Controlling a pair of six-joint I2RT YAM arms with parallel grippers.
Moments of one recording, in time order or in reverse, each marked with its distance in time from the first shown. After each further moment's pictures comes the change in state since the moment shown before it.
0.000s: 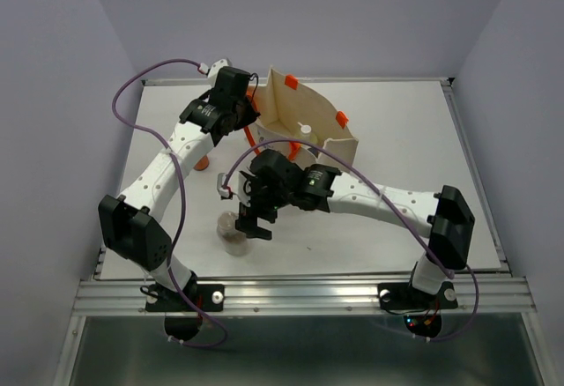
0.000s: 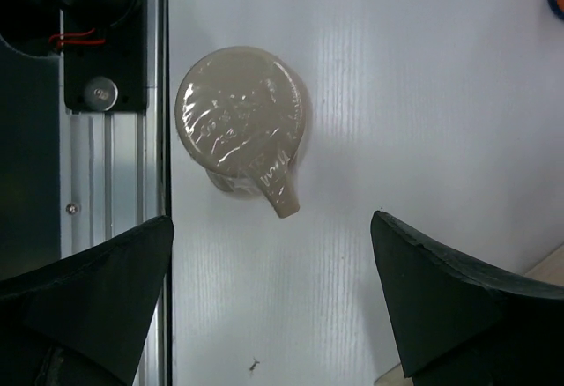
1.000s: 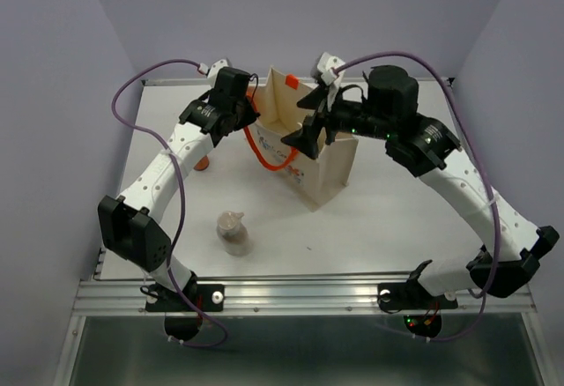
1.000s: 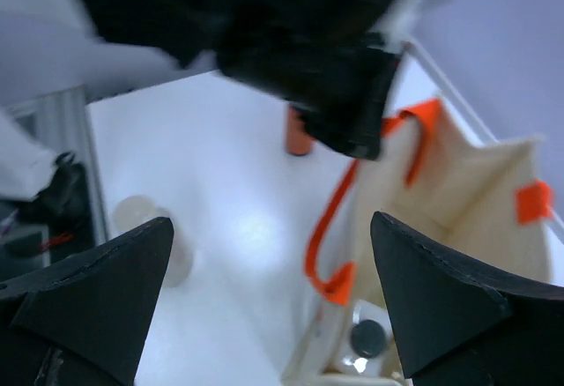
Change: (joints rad) left arm 0.000 -0.008 -0.006 0.003 -0.002 0.000; right arm -0.443 -0.320 0.215 0.057 -0.055 0.216
